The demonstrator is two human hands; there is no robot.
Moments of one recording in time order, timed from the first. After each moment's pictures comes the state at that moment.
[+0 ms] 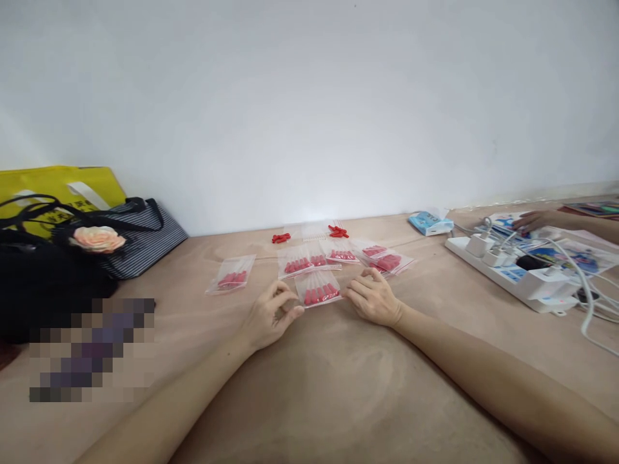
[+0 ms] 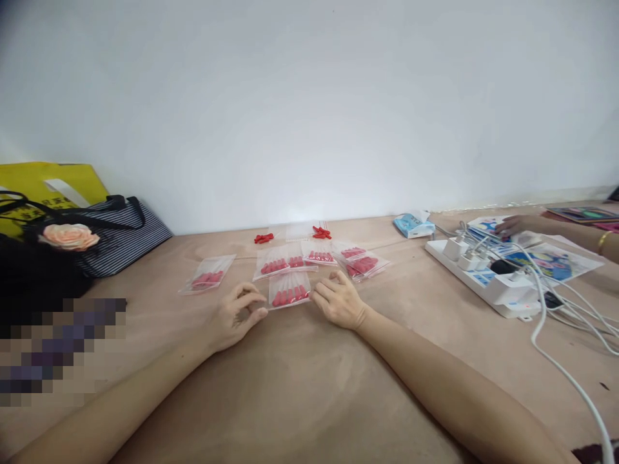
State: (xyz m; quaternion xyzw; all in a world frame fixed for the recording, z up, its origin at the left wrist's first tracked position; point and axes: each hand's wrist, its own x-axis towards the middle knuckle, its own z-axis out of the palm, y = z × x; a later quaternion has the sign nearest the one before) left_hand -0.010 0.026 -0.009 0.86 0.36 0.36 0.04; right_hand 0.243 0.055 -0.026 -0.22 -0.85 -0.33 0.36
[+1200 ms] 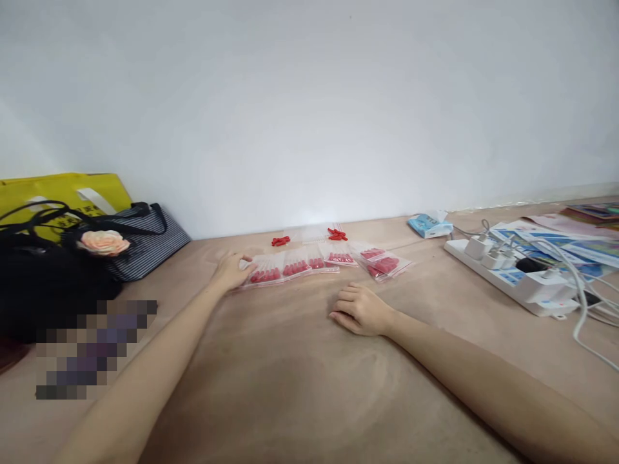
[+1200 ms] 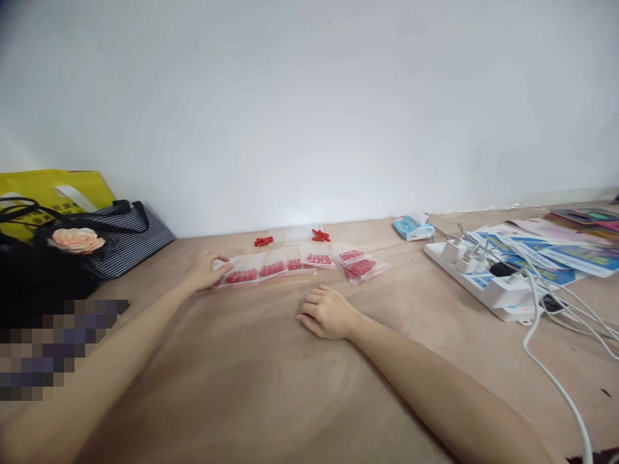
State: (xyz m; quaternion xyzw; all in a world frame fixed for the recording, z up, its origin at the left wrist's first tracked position) left_hand -0.098 0.125 0.018 0.70 0.67 0.26 0.07; right_hand 0.237 0.053 -0.031 -0.22 -0.94 -0.10 0.26
